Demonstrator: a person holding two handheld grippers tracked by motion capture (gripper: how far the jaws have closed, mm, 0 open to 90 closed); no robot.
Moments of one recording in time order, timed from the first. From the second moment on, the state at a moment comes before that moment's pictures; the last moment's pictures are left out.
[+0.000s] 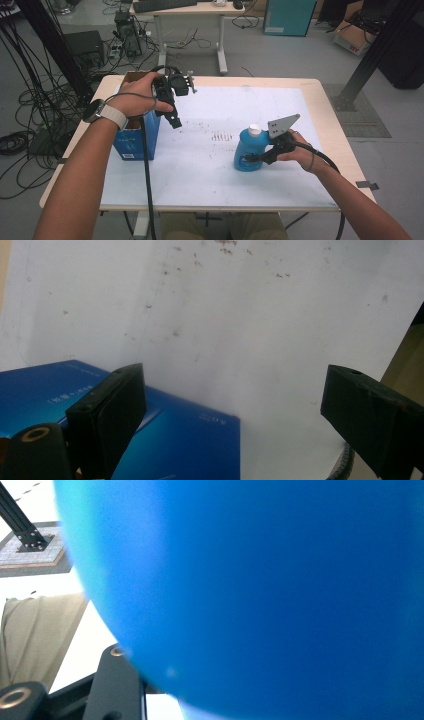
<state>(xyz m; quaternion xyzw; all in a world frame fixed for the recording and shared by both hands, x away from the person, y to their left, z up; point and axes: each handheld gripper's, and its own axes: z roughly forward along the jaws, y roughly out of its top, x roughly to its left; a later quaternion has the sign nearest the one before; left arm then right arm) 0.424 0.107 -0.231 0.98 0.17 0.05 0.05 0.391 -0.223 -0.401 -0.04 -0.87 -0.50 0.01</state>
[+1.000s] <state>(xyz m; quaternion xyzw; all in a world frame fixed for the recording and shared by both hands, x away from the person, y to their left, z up) 0.424 0.108 -0.231 0.98 0.16 0.05 0.05 0.391 -0.222 -0.401 -0.04 -0.87 -0.49 0.01</state>
